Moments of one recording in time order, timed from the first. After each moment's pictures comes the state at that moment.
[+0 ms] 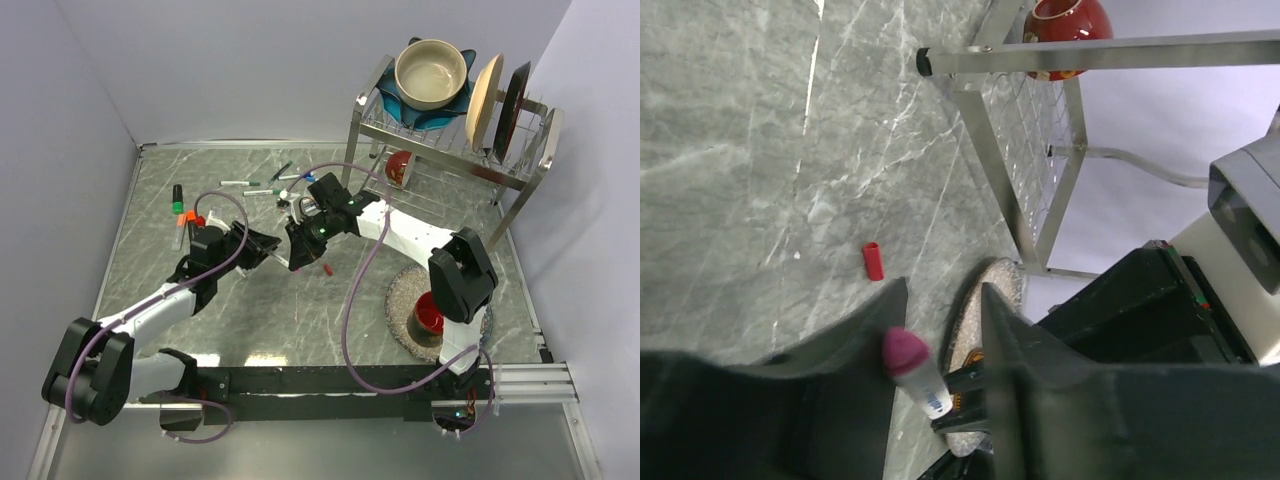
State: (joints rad) left arm -0.37 1.18 0.47 0.35 0.22 -1.22; right arm 0.70 1.87 1.49 -0.60 -0.73 -0.05
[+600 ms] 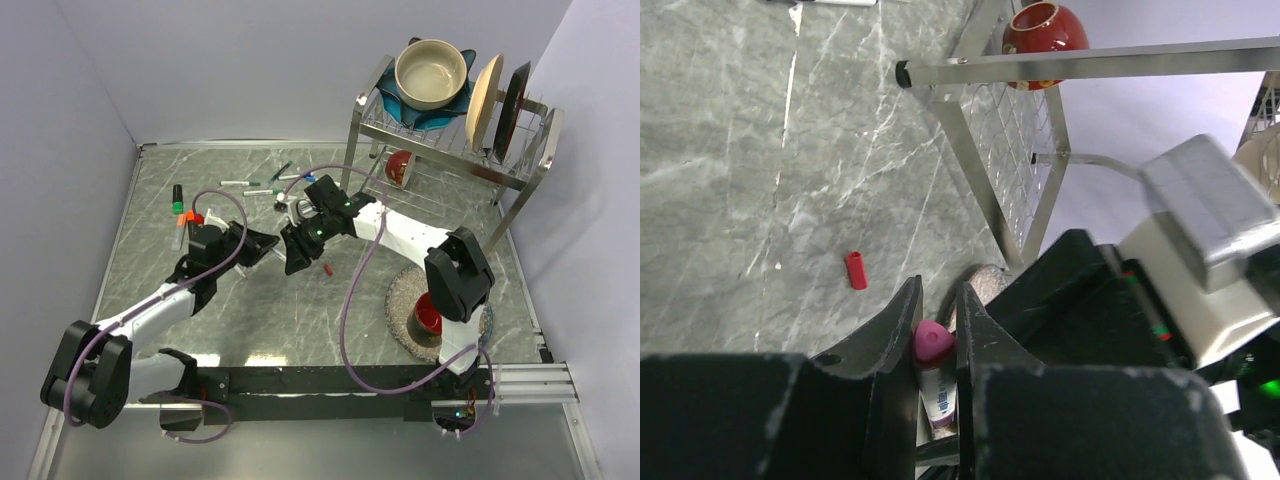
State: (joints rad) left arm -0.37 1.17 0.48 0.37 0.21 -1.23; right arm 0.72 1.89 1.49 -0.59 -0.72 -0.03
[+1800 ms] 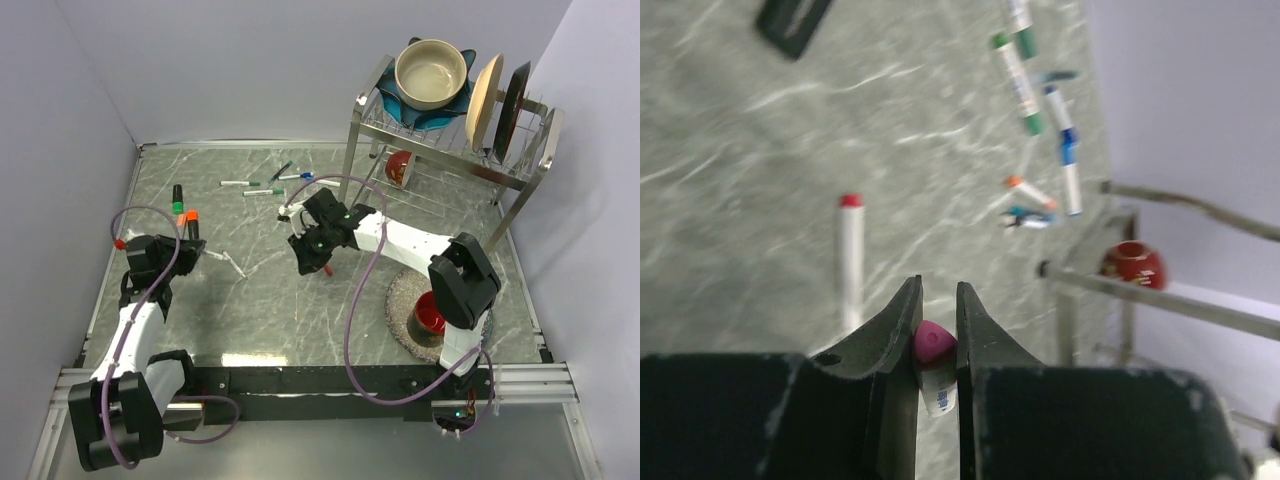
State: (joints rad) left arm 0.20 0.94 0.42 0.05 0.25 -1.09; right arm 0.76 1.83 1.38 -0.57 -0.41 -0.07
